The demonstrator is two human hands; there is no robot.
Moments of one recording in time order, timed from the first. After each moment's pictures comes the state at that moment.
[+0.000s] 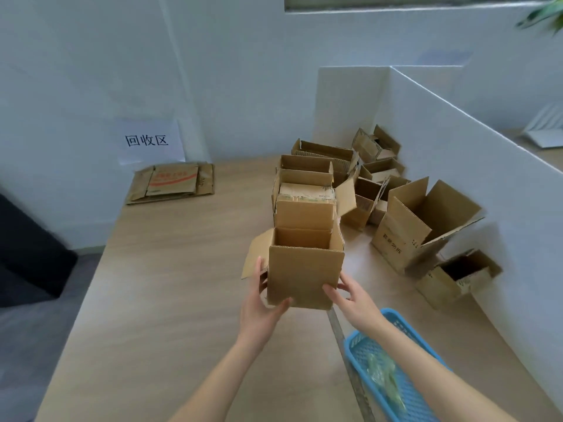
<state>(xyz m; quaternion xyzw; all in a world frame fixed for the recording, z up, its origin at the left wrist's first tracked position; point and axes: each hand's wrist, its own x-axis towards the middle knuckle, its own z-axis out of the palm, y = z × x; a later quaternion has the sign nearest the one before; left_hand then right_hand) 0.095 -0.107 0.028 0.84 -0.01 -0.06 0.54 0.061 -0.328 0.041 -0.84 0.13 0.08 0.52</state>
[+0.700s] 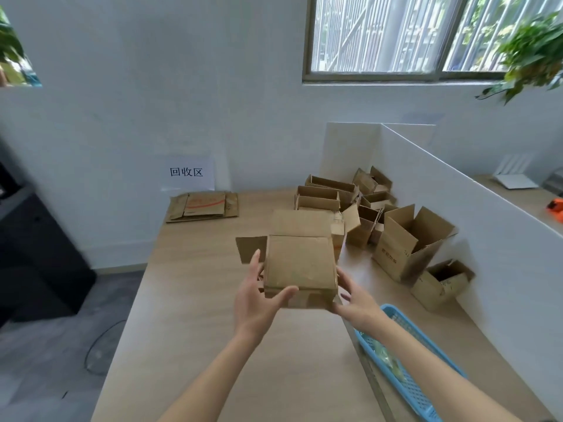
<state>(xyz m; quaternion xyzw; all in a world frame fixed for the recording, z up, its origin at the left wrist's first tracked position) -0.001 0.006 0.145 0.83 -0.09 0.07 0.54 -0.041 -0.231 0.146 -0.86 0.04 0.03 0.50</state>
